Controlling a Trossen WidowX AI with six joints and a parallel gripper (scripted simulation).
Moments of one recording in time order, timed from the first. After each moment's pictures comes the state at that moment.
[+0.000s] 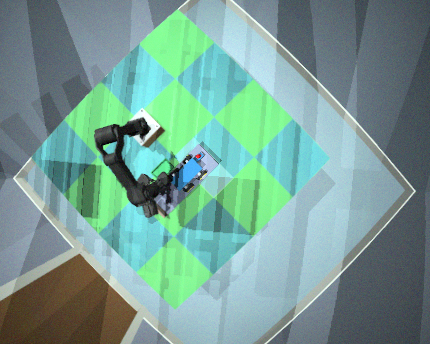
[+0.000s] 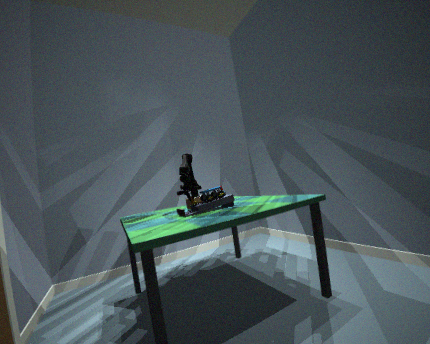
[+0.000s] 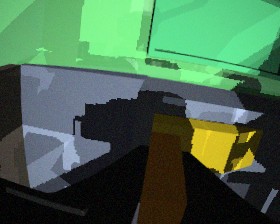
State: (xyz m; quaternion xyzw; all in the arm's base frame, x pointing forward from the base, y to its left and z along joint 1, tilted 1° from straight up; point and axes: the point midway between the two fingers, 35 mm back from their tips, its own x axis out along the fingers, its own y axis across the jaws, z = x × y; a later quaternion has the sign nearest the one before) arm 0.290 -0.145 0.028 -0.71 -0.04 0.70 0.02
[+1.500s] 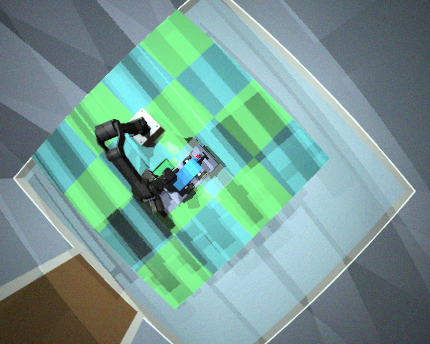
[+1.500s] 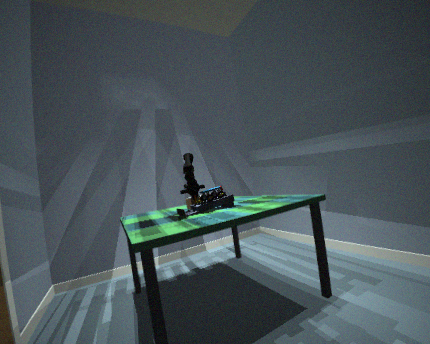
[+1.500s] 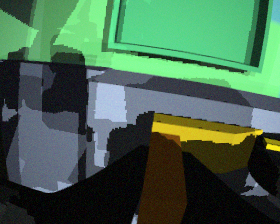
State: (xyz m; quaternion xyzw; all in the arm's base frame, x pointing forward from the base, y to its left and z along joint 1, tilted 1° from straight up) arm 0.291 -0.117 0.032 -0.71 -0.04 0.70 0.02
